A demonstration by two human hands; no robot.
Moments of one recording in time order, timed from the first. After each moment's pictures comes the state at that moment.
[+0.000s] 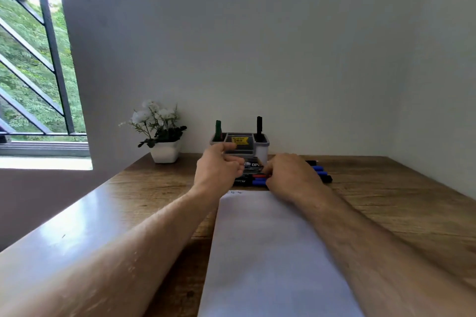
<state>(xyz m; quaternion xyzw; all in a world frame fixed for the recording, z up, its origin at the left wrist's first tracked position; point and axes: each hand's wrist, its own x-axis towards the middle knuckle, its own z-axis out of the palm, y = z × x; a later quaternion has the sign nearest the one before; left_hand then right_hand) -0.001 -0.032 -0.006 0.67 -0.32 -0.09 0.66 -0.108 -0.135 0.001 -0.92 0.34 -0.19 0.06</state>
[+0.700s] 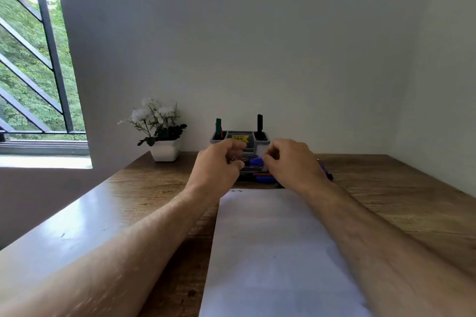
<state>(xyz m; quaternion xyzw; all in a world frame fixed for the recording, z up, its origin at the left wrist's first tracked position) -0.002 -0.015 -0.006 0.76 -0.45 0.08 0.47 -0.117 -0.135 0.009 -0.89 0.27 -0.34 0.15</state>
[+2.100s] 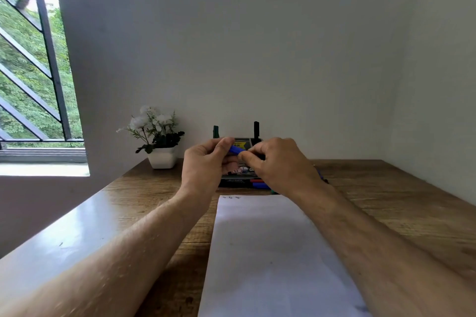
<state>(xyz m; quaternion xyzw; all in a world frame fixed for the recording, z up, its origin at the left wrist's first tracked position) -0.015 -0.006 0.009 0.50 -0.32 -0.13 0.79 -0.126 -0.113 0.027 -0.90 0.16 -0.37 0.16</state>
